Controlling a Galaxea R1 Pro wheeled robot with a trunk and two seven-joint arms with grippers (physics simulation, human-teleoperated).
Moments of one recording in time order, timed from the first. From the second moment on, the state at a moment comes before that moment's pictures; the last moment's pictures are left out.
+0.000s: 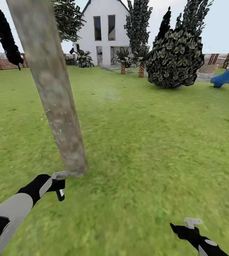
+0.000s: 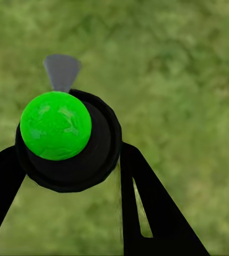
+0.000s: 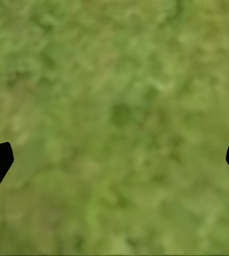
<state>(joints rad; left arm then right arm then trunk) -0.92 0.22 -0.22 -0.31 0.39 0.56 -0.05 -0.51 -0.21 -0.37 -0.20 0.20 -0.15 0.30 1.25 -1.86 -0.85</state>
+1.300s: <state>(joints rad) -0.92 0.22 -0.22 -0.31 0.39 0.56 -0.05 -0.51 -0.21 -0.37 -0.20 0.20 -0.15 0.30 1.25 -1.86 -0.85</state>
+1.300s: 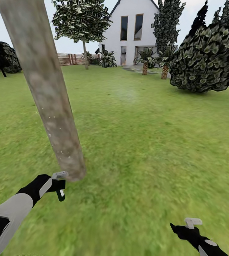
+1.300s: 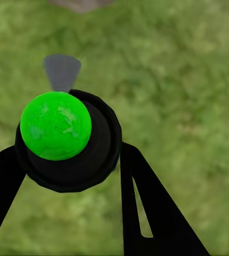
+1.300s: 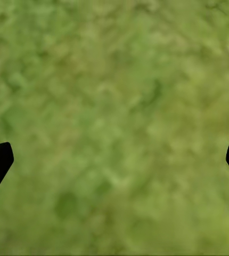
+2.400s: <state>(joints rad) -1.00 0.27 -0.22 -0.45 0.38 0.74 -0.06 -0.51 -0.23 -0.37 -0.21 0.20 -0.16 0.30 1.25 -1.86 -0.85</state>
